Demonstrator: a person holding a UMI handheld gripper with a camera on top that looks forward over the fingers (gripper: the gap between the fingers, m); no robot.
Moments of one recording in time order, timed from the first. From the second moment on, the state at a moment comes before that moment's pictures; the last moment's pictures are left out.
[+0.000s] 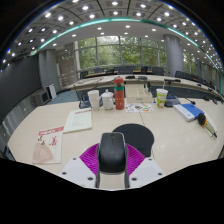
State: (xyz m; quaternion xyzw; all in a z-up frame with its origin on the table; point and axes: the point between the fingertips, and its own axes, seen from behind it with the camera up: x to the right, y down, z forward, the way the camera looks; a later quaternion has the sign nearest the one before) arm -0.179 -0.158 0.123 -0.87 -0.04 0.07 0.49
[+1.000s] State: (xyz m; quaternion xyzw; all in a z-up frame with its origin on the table) arm -0.096 -0.008 0.034 -0.91 -0.04 0.03 0.42
